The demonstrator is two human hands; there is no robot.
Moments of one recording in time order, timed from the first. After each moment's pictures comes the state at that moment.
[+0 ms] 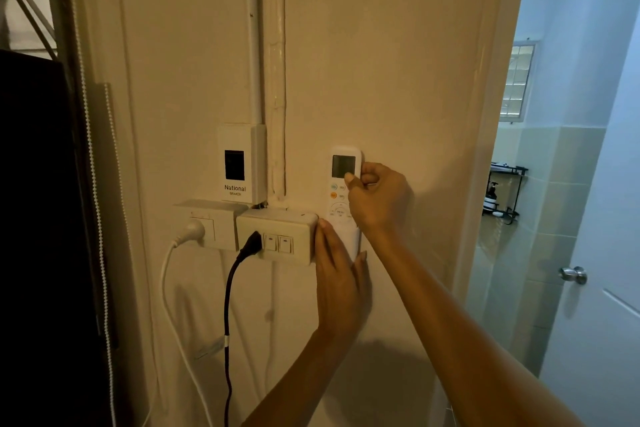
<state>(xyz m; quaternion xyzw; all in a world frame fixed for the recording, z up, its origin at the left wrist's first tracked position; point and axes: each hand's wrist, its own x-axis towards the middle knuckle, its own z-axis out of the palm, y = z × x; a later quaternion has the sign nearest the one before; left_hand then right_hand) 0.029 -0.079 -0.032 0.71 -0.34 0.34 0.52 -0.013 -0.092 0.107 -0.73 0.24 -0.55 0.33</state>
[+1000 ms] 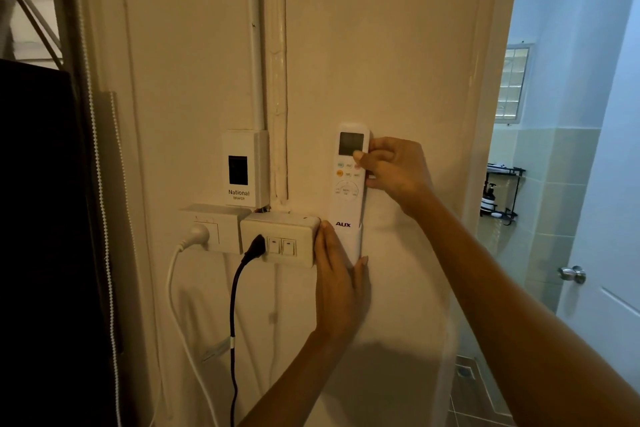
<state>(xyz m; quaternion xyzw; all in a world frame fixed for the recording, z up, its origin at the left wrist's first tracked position) 0.026 -0.062 -0.023 0.71 -0.37 0.25 0.54 -0.031 -0.119 0.154 -0.77 0.13 -0.44 0.45</state>
